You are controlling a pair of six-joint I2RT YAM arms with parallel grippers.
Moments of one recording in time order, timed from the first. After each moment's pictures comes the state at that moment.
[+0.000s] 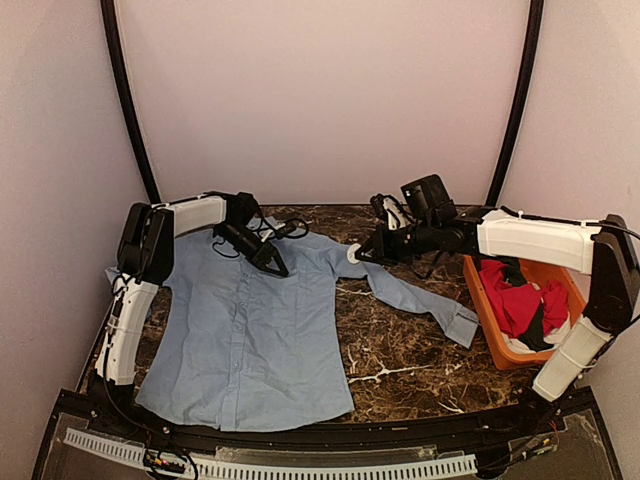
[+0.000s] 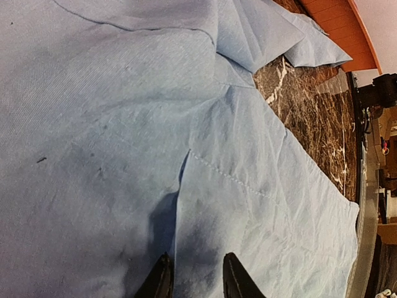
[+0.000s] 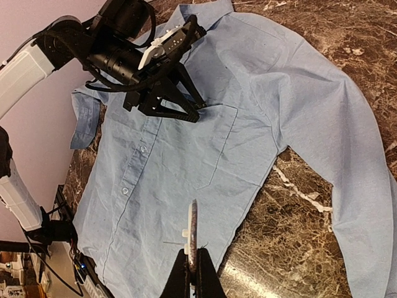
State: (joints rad) left arm -0.35 2.50 2.10 -1.05 0.84 0.52; right arm 0.67 1.61 1.20 -0.27 -0.36 0.55
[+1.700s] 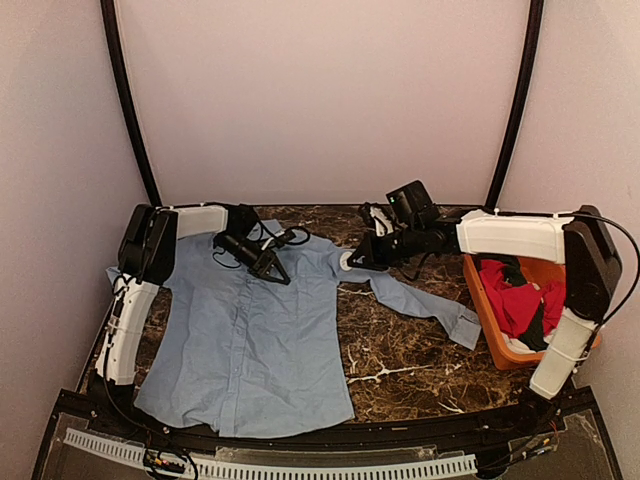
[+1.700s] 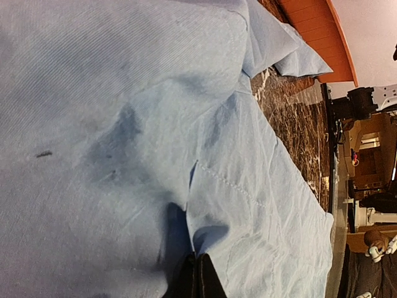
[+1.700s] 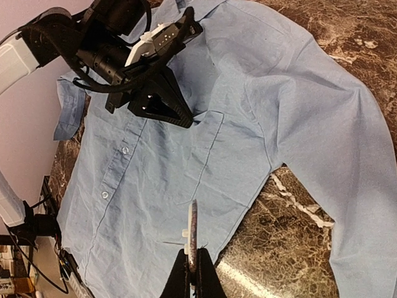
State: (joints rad) left arm -0.35 2.54 2.05 -1.02 0.96 0.46; right arm 0.68 1.72 1.24 -0.27 -0.38 0.50
